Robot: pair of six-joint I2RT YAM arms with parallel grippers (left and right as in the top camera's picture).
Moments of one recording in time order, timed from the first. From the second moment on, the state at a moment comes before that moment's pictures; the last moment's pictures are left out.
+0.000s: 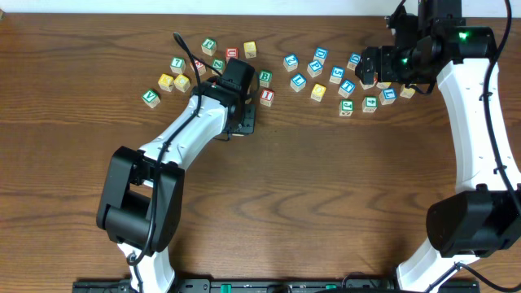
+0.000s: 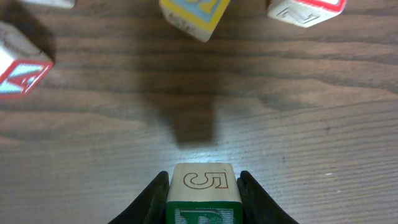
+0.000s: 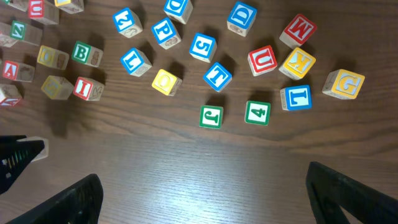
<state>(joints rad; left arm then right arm) -0.40 1.94 1.39 -0.70 -0.01 -0.28 0.02 1.86 1.90 -1.16 -0.21 0.01</state>
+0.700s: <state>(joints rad) -0.46 2.02 1.38 -0.67 -0.01 -0.27 0.02 1.86 1.90 -1.16 -0.21 0.01</state>
